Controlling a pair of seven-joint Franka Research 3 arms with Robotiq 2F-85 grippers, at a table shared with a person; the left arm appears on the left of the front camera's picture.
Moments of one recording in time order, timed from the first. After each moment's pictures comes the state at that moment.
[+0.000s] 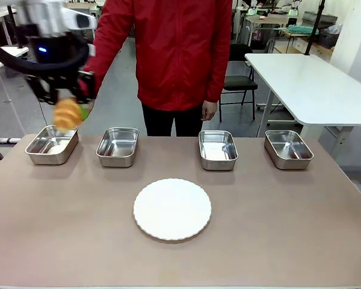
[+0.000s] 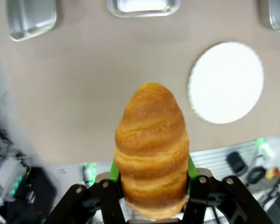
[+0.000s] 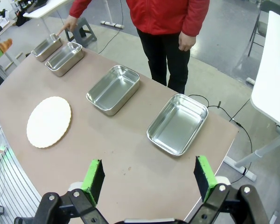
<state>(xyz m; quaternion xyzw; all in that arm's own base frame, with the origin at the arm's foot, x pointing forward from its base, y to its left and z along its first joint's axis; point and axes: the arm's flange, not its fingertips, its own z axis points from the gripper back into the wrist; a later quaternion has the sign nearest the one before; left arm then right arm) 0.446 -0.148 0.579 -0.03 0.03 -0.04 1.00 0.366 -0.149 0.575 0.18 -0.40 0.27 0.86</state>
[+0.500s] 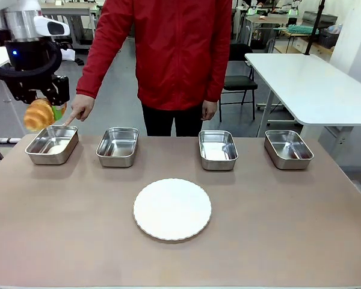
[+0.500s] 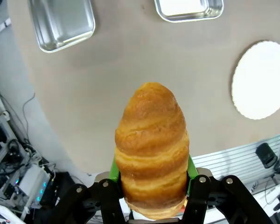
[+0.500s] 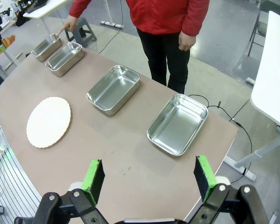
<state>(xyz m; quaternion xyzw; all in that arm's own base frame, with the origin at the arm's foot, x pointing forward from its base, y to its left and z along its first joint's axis) 0.471 -0.095 0.564 -0.01 0.04 -0.09 0.99 0.366 -0.149 0.575 0.18 -0.40 0.27 0.86</state>
